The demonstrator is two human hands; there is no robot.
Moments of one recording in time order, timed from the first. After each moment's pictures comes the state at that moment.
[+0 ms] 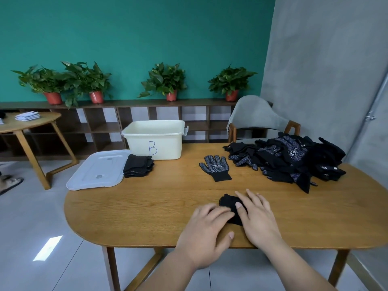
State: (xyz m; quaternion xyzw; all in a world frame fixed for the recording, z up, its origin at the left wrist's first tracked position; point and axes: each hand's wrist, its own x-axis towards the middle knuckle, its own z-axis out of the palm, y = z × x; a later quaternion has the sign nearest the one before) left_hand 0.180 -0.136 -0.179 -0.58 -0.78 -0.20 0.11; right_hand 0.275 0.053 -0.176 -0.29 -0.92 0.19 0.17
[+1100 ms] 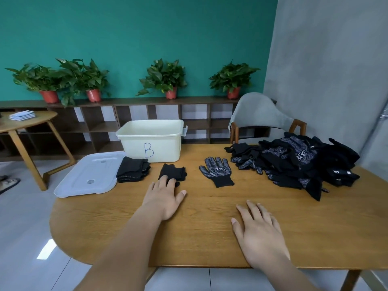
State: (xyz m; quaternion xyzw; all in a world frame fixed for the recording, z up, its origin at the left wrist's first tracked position) left_hand 0.016 -0.131 -0.145 -0.32 -0.95 -0.03 -0.01; right_hand 0.263 0.042 -0.176 -0.30 -0.95 0.09 0.08
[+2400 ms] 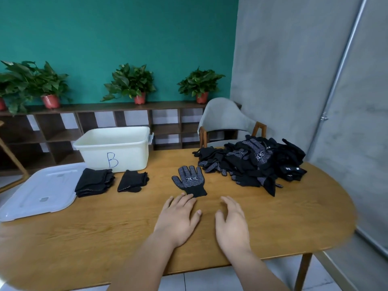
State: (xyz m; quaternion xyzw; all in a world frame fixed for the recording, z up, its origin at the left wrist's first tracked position) left_hand 0.111 -0.045 -0.176 -0.50 -0.86 -0.11 0.05; right_hand 0.263 0.062 -0.174 -0.38 -0.80 0.35 0.31
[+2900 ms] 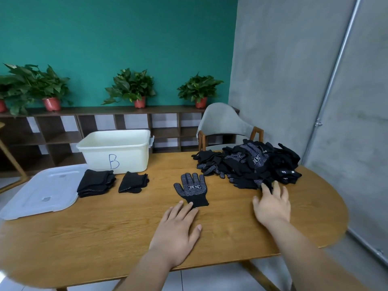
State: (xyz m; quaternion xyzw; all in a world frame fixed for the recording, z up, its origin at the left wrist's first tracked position) left_hand 0.151 -0.082 -0.171 -0.51 -0.85 -0.13 0.05; right_hand 0.305 0.196 -0.155 -0.52 -0.83 0.11 0.18
